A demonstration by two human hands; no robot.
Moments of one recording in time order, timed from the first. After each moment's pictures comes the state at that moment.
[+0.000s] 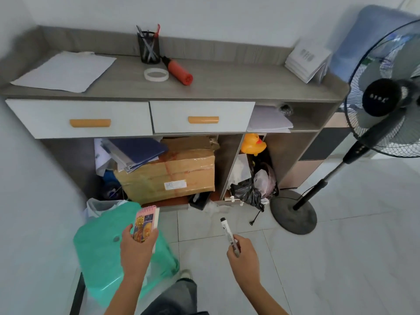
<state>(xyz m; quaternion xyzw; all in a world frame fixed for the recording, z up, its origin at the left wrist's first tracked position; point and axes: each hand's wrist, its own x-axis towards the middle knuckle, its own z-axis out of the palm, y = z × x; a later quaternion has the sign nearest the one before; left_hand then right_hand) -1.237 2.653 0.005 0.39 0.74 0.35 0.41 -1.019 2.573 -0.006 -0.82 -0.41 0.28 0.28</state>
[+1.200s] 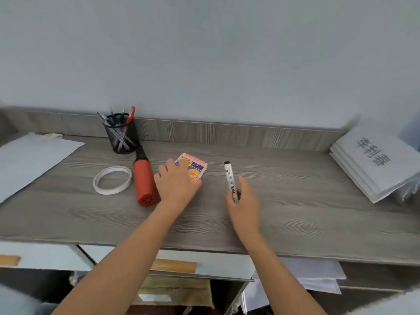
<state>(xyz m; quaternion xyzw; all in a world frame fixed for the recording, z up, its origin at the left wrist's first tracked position) -0.953 3.165 0.168 0.65 0.74 0.19 0.01 -0.818 3.109 0.149 -0.68 -0.55 0.21 0.44</state>
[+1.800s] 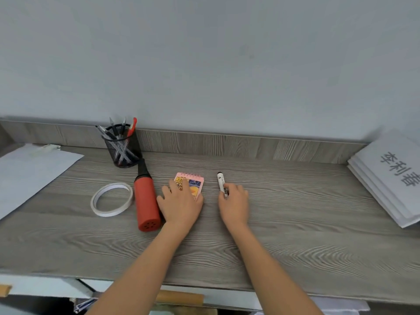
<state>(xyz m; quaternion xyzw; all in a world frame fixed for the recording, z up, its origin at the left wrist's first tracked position) -0.958 3.196 0.138 0.63 0.77 0.13 0.01 -0.844 3.193 0.135 -0.73 -0.57 0.17 0.32</state>
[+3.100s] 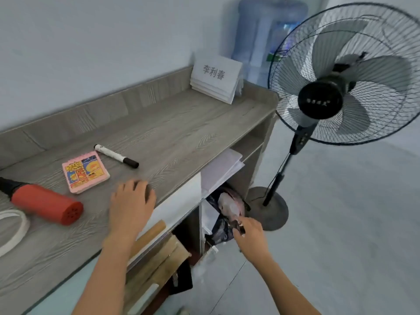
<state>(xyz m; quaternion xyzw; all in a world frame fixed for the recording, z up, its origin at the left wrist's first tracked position) -0.990 3.096 0.126 0.90 0.38 0.17 0.09 -0.856 2.868 0.033 -0.91 -0.23 0.18 0.29</state>
